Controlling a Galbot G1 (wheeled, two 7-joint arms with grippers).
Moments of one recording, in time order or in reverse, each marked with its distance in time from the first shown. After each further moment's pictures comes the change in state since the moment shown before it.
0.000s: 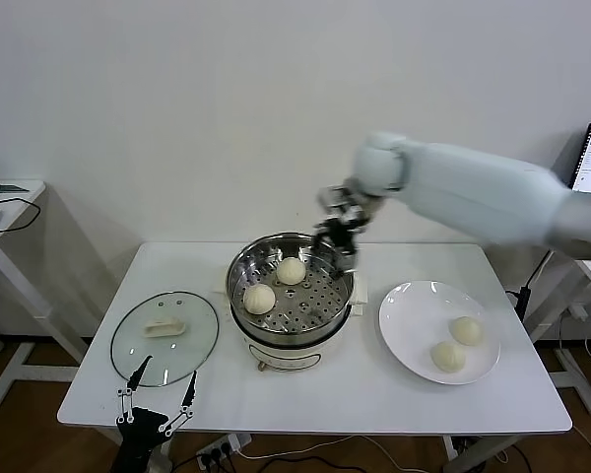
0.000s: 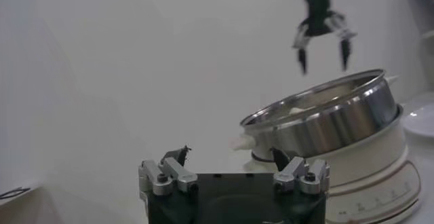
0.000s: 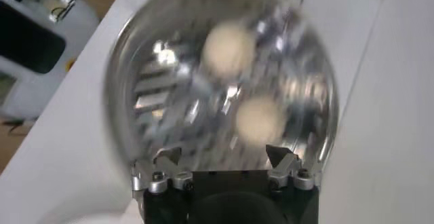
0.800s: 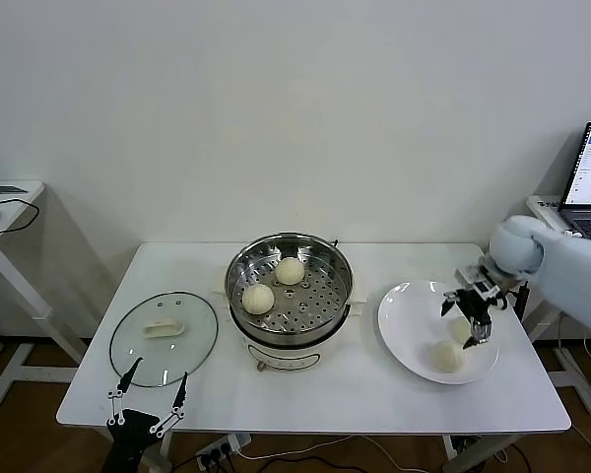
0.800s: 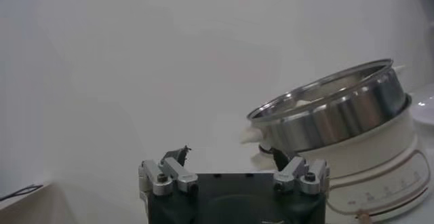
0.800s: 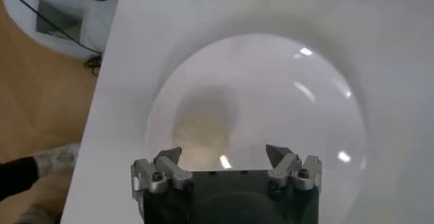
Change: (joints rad) left arm 0.004 -0.005 -0.041 0.003 0.003 0.005 -0.005; right arm -0.415 -0.285 0.205 -0.019 -0.317 0.089 0.007
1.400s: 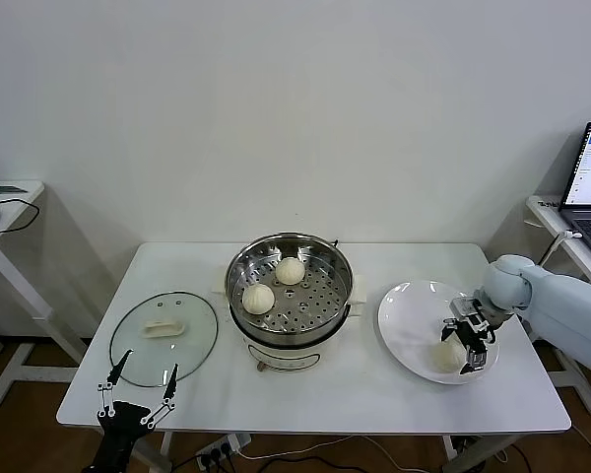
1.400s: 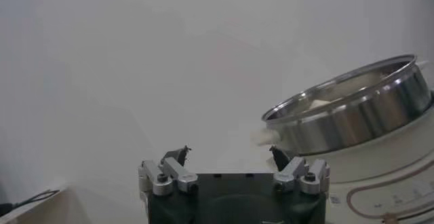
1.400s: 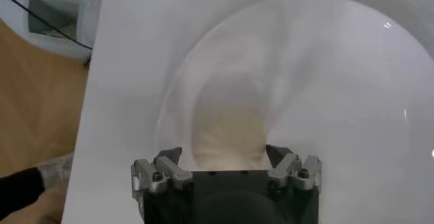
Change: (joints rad) left arm -0.019 0.009 -0.027 -0.007 -0.008 0.017 -0.001; right arm -0.124 0.025 0.052 -0.030 -0.030 -0.033 0.073
